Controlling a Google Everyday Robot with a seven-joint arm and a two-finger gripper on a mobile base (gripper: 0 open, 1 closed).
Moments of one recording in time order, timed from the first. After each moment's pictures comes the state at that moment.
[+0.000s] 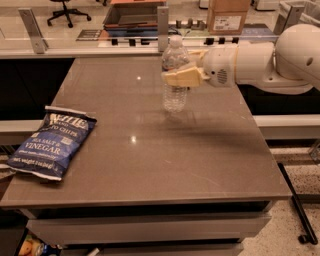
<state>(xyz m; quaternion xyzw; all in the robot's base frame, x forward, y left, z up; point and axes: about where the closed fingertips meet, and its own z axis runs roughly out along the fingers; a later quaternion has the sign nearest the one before) 0.611 -0.042 0.953 -0.46 0.65 0.30 0.53</state>
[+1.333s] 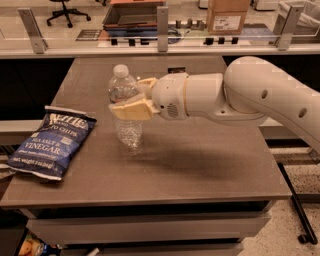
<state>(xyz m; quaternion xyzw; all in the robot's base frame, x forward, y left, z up) 0.524 0.073 0.931 -0.48 0.63 0.34 0.51</state>
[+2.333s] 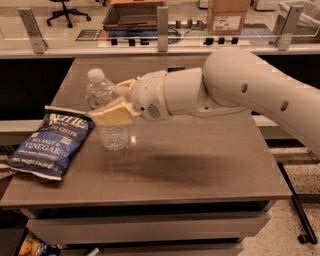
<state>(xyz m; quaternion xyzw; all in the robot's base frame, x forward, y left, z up) 0.497 0.112 0.935 -0.52 0.62 0.35 0.48</state>
